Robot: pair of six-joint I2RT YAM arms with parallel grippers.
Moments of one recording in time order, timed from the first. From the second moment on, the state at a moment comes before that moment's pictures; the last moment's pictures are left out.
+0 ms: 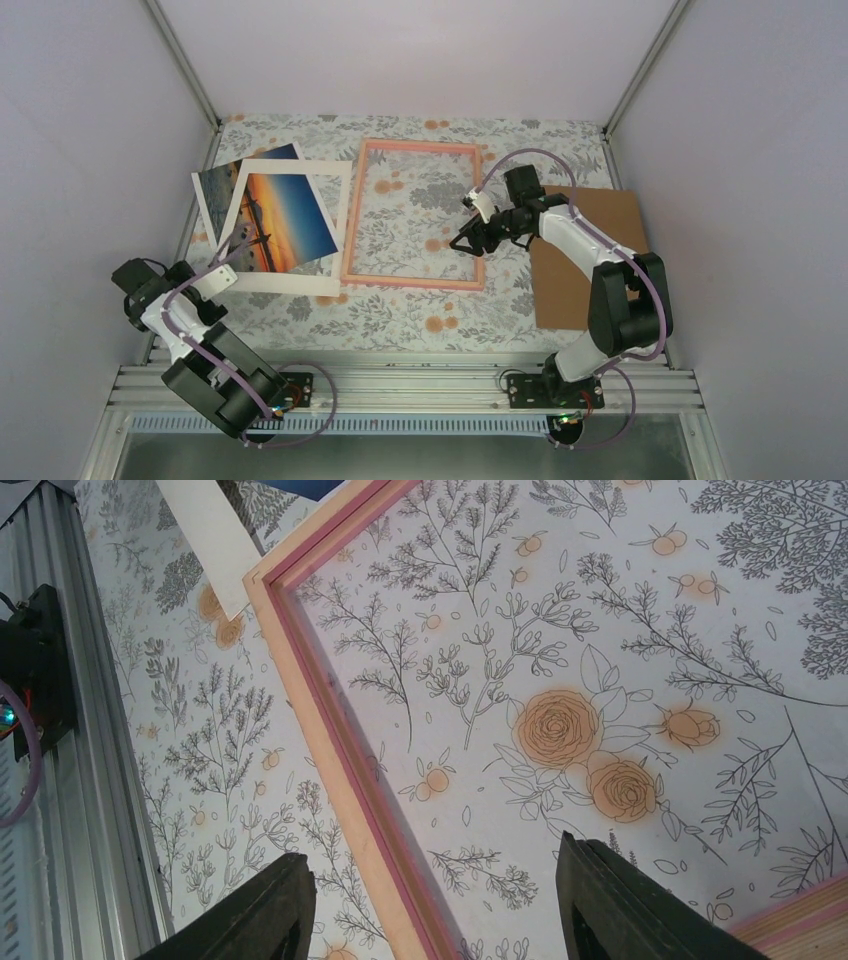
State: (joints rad) left arm 0.91 1.04 0.56 -0.63 0.37 1.62; right arm 0.28 1.57 1.05 -0.61 -0.75 -0.43
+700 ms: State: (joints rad) left arm 0.72 1.04 0.30 -0.19 0.45 1.91; right arm 0.28 1.53 1.05 -0.61 -0.70 -0.38
